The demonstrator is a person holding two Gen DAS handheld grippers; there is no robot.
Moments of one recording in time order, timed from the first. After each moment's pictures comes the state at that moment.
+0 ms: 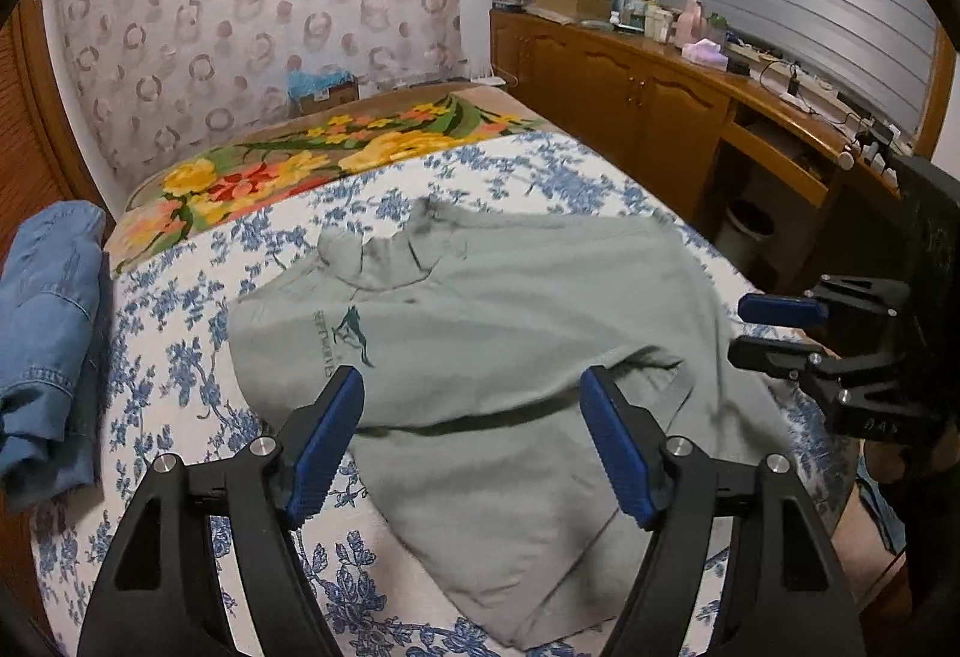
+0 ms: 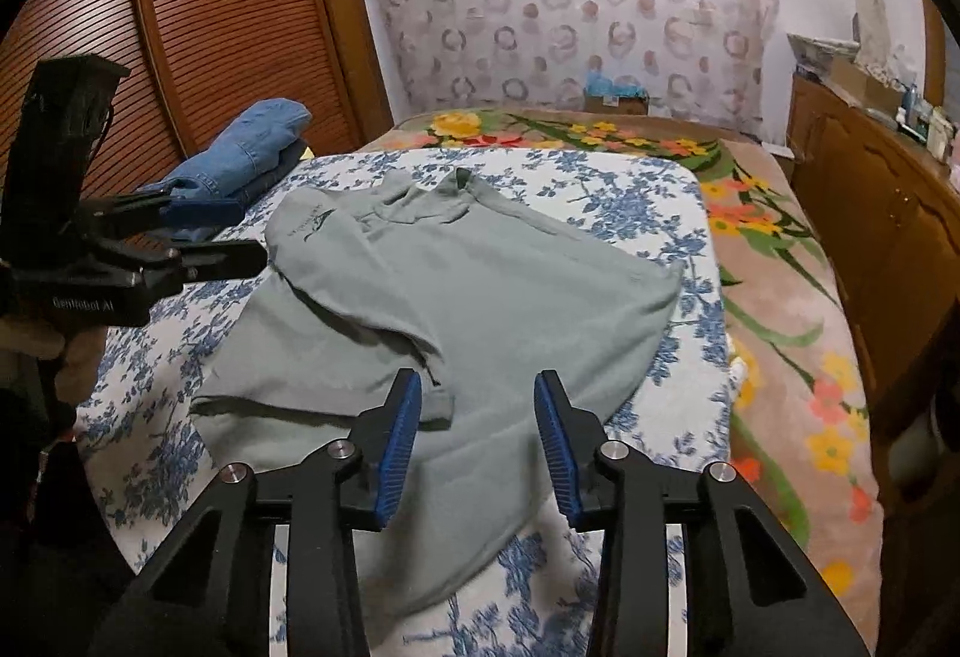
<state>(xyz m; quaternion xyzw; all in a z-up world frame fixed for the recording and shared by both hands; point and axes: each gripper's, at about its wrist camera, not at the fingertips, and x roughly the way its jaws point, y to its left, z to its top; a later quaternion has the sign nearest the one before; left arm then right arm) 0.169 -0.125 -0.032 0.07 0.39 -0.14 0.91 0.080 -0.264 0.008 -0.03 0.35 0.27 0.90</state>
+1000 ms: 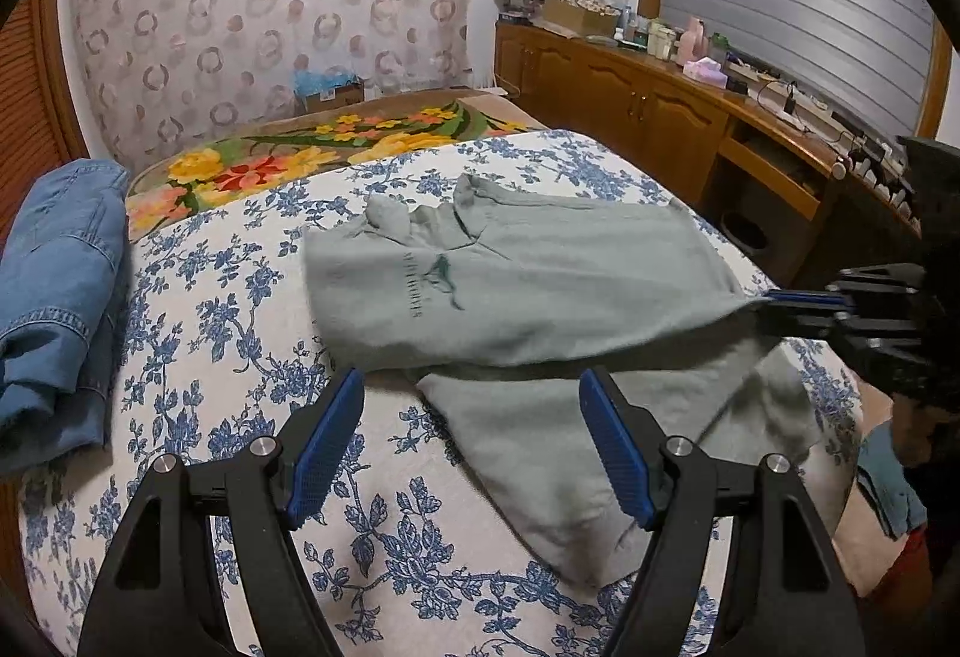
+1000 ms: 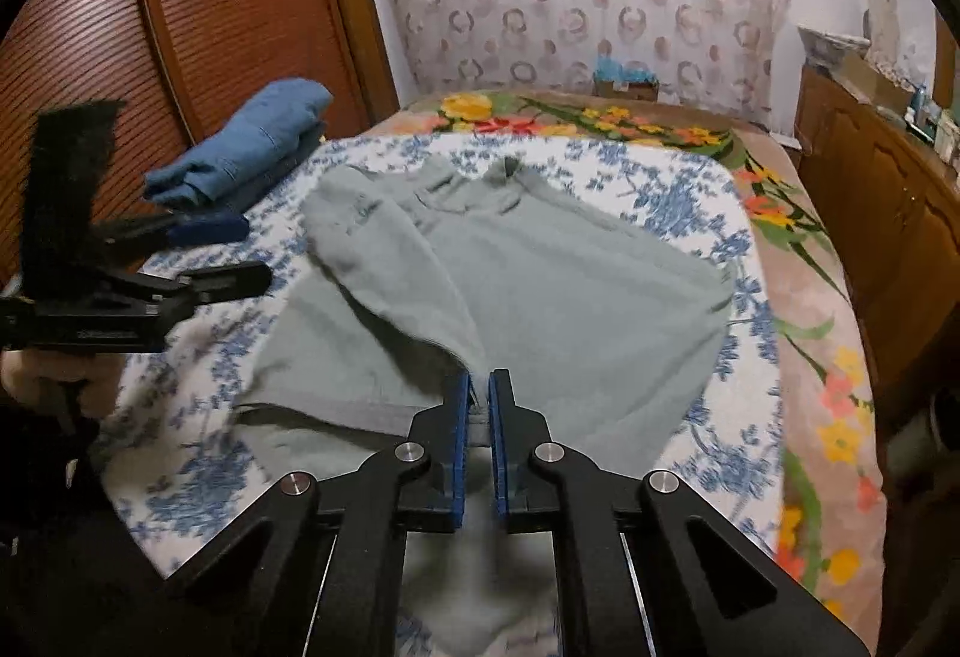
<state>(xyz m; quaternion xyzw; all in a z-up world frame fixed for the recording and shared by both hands) 0.145 -0.077 -0.039 0.04 0.38 -0.15 0.91 0.063 -0.230 0.030 -0.04 0.36 0.27 0.89</state>
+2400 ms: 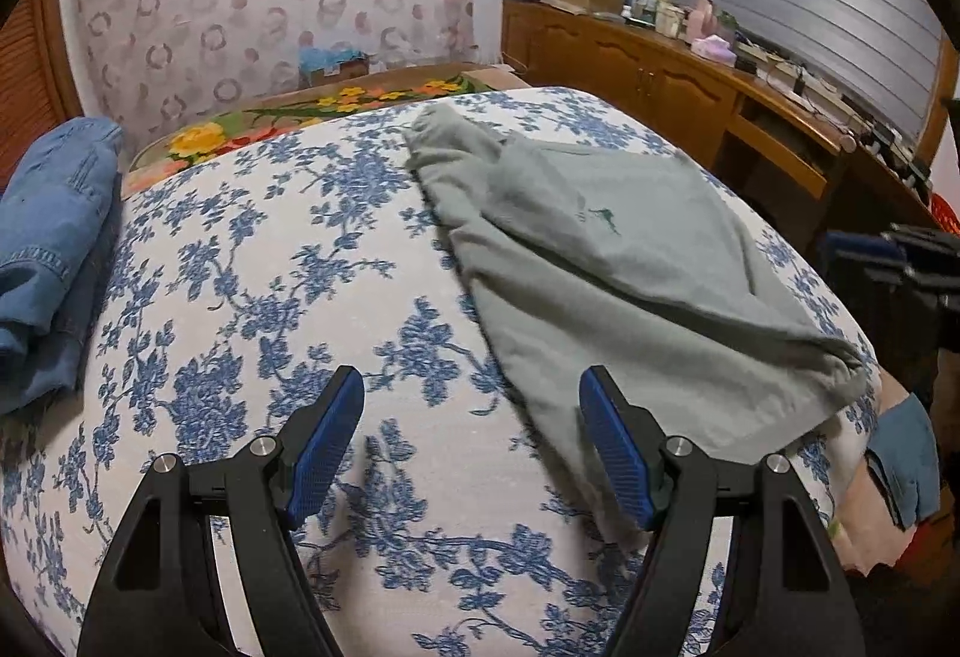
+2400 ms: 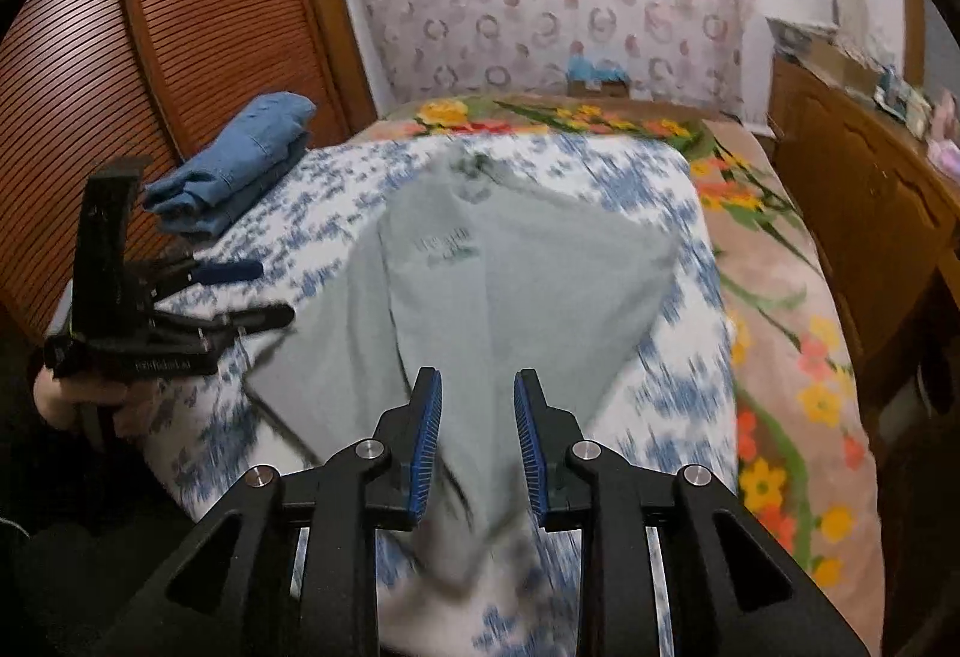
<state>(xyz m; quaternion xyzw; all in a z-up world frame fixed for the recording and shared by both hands) 0.137 -0.084 -0.071 0.04 0.40 -0.14 0.91 0.045 -0.234 0.031 -0.04 0.35 0.26 0.90</state>
